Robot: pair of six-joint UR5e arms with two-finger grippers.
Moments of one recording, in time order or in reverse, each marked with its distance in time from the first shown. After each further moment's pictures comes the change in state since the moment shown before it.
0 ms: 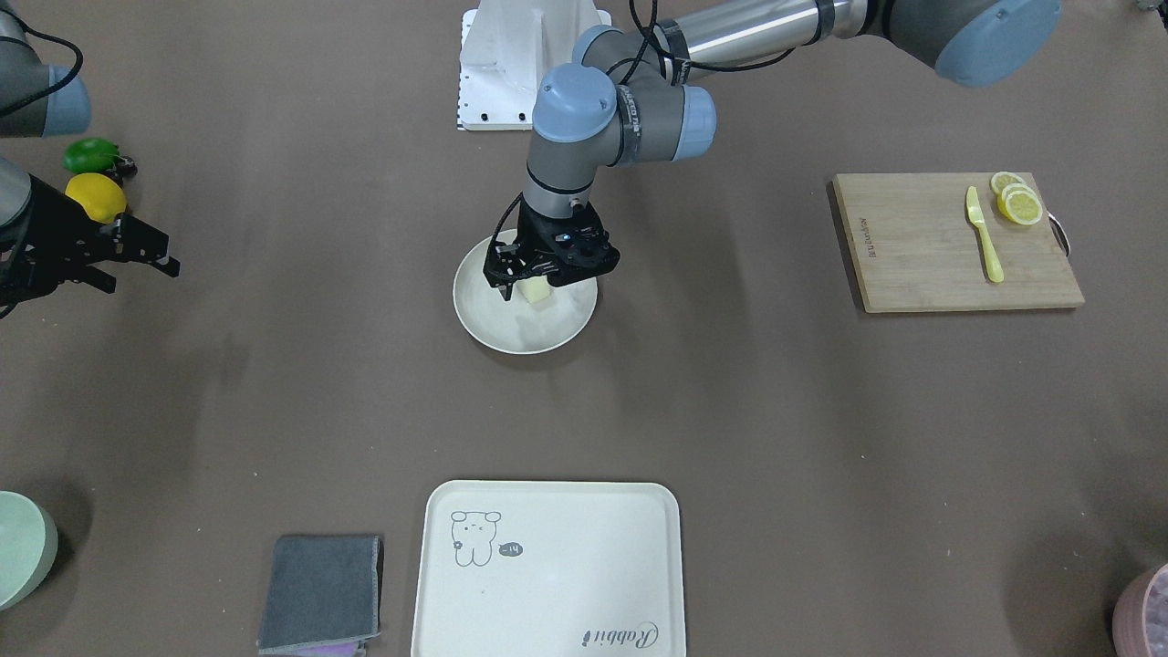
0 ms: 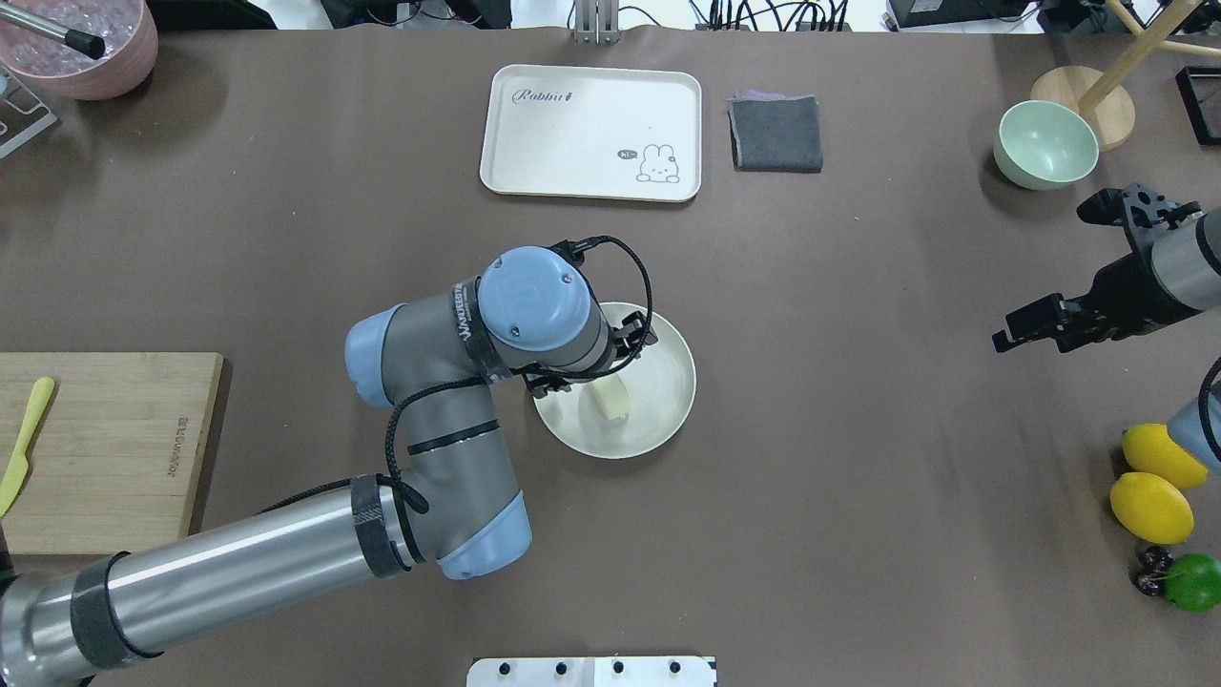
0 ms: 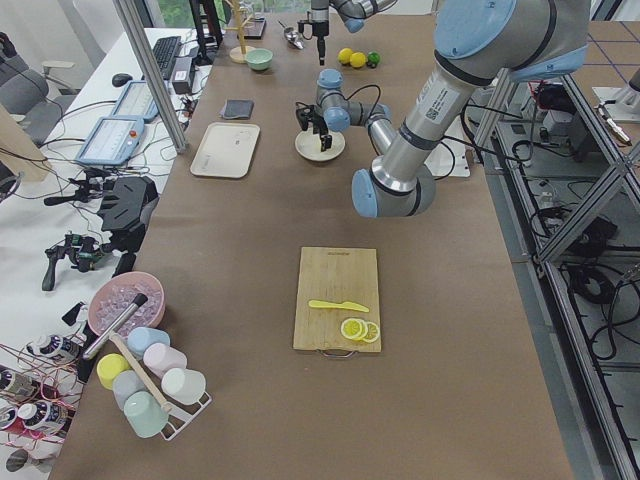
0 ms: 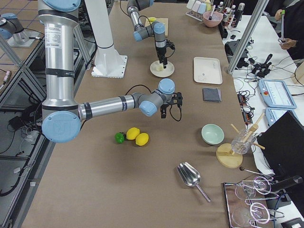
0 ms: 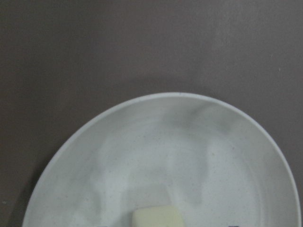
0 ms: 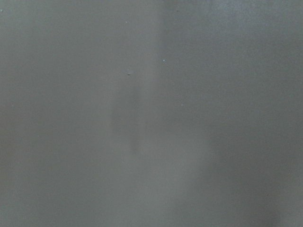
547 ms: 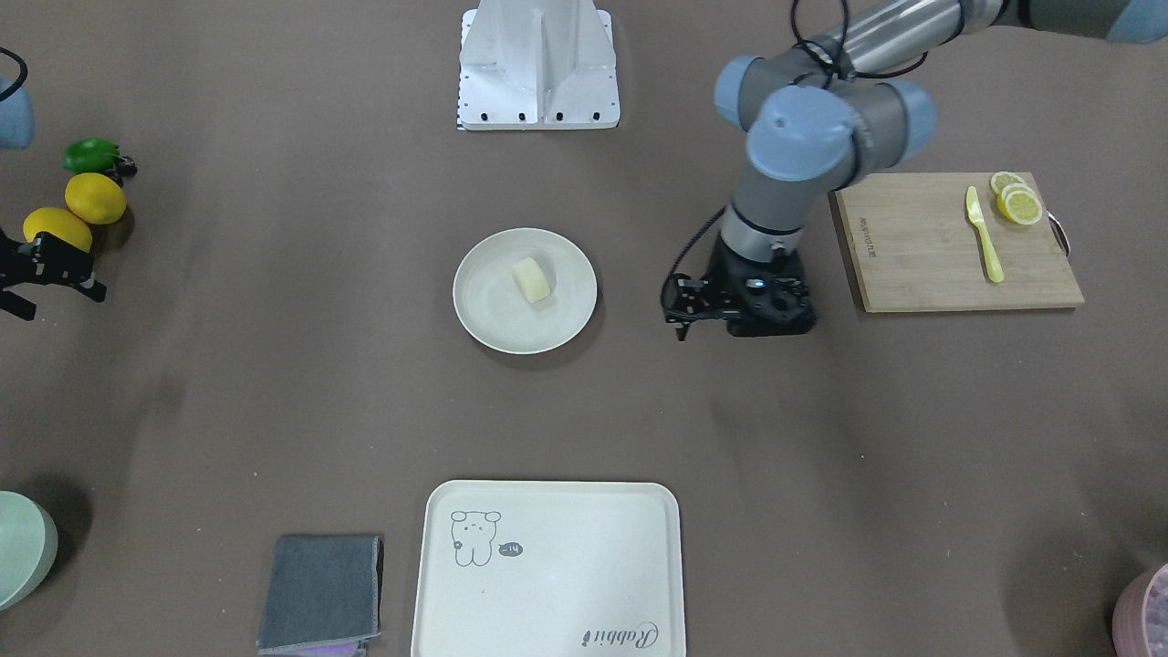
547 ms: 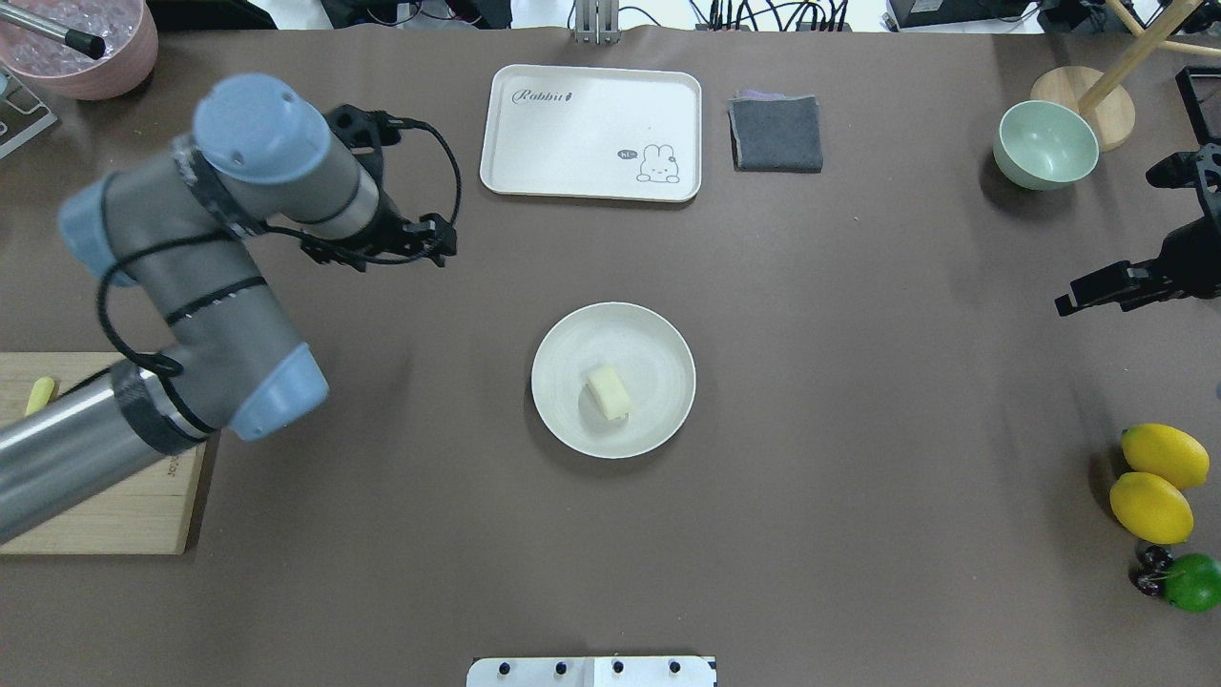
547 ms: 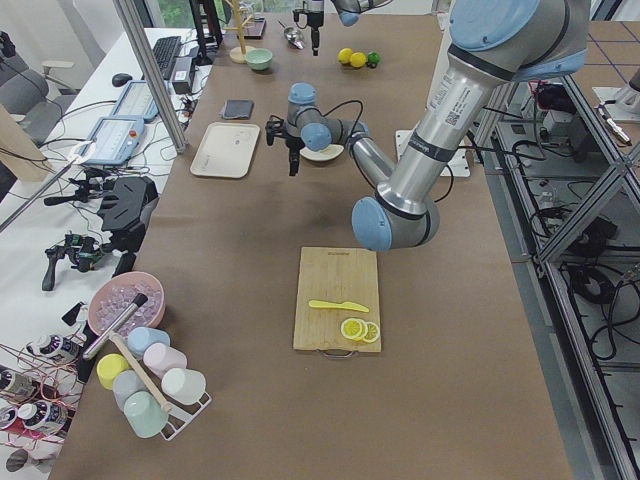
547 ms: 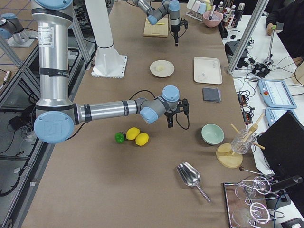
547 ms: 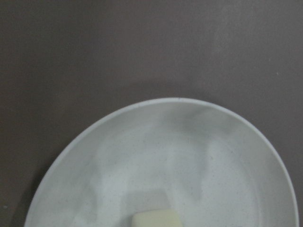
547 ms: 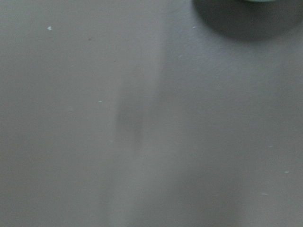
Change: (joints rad) left arm -0.340 0.290 -0.245 0.160 -0.204 0.687; right arm 0.136 0.001 -0.087 -0.029 -0.031 -0.229
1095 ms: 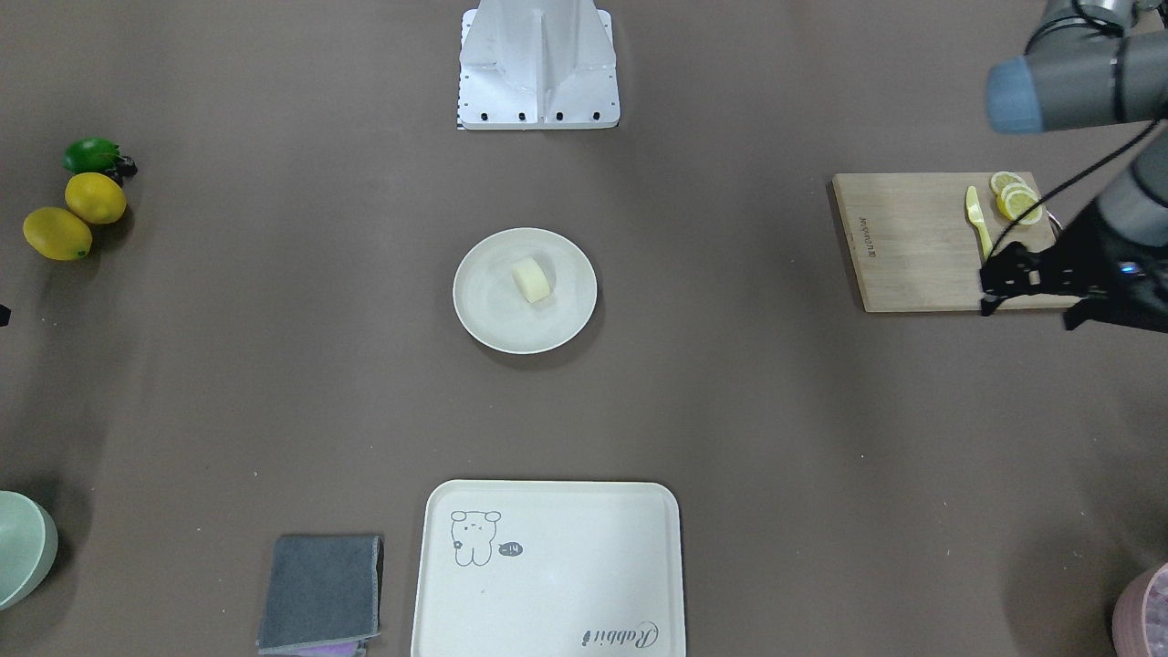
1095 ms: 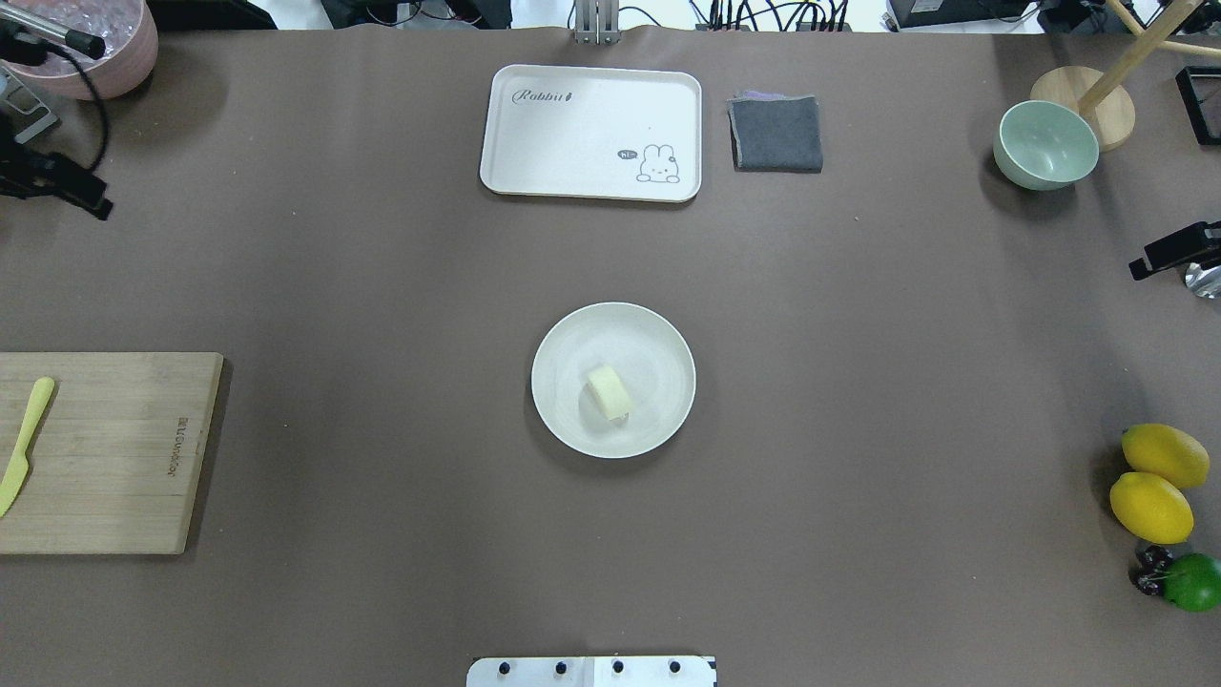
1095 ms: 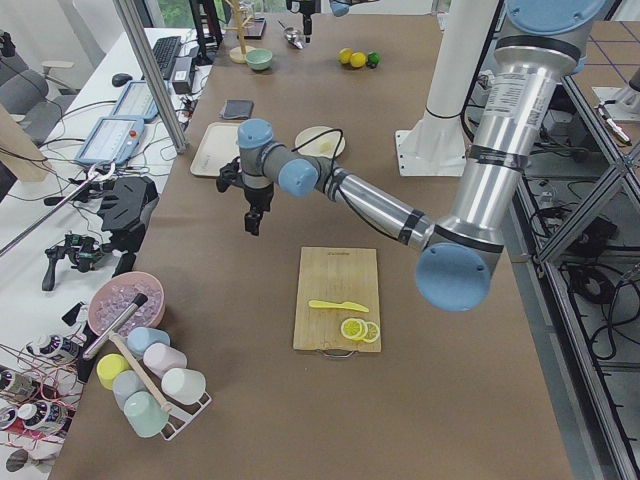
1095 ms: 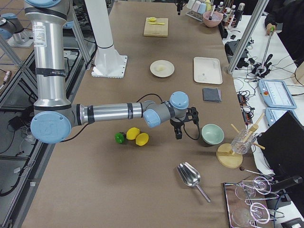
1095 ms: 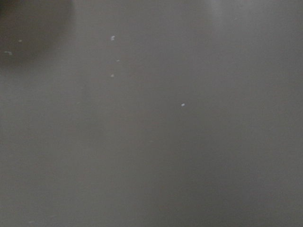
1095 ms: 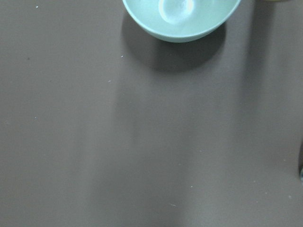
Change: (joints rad) left arm -0.459 0.342 -0.045 0.057 -0.264 0.793; right arm 0.143 0.040 -0.032 -0.184 -0.010 -0.258
